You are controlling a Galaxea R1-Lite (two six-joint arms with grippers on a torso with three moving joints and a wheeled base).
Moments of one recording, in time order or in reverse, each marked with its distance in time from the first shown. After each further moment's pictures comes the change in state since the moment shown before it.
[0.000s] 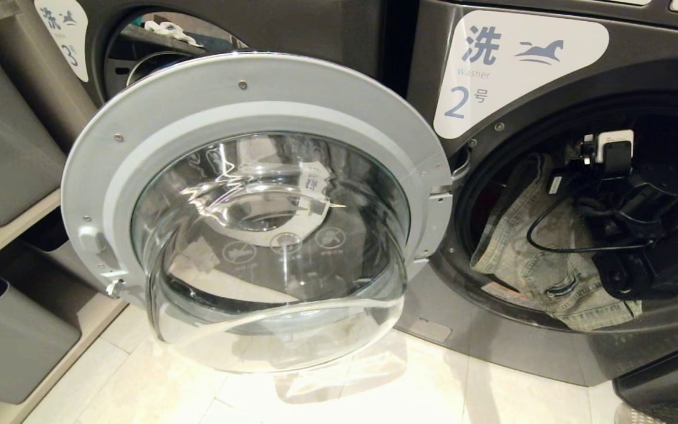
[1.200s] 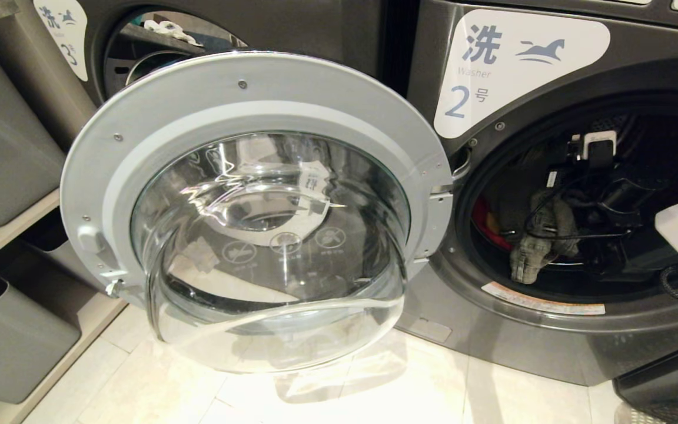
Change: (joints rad) left arm 0.000 0.000 0.000 0.000 0.000 0.000; right arm -0.051 0.187 -0.290 0.072 -0.039 -0.057
